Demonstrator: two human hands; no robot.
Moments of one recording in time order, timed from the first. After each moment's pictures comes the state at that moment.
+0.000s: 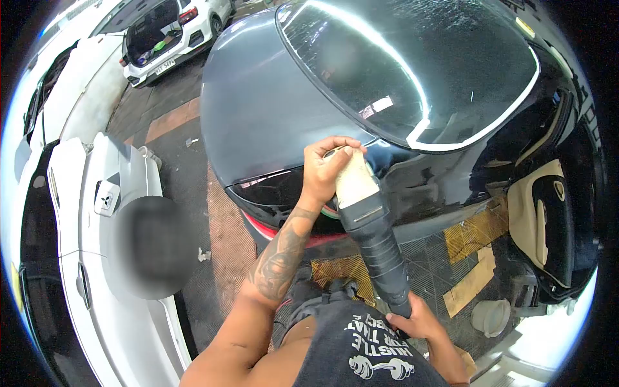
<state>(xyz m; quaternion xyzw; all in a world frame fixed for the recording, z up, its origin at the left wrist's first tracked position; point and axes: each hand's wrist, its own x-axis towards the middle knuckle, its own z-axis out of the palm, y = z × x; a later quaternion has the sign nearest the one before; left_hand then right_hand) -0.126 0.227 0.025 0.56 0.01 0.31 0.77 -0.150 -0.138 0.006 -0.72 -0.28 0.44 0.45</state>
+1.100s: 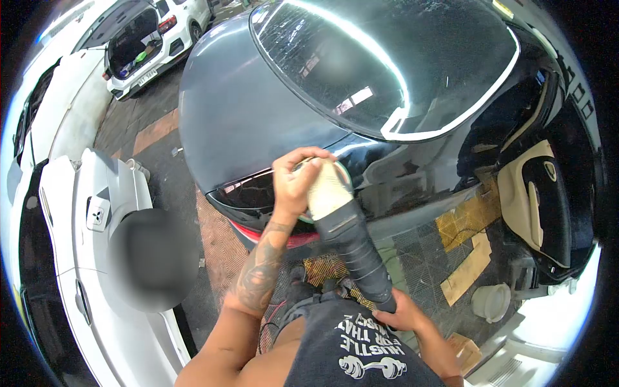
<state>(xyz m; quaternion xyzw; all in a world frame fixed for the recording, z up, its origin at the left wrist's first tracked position) -0.144 0.212 0.020 0.60 0.04 0.33 0.73 -0.153 -0.152 -0.028 -0.71 -0.31 0.44 0.45</state>
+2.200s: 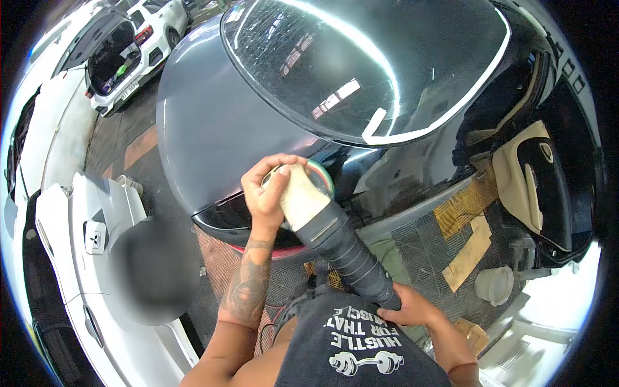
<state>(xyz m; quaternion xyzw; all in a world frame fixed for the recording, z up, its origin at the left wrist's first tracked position) -0.131 0.220 0.033 0.58 0.06 0.36 0.73 -0.104 -0.142 0.008 -0.72 -0.28 0.52 0.36</state>
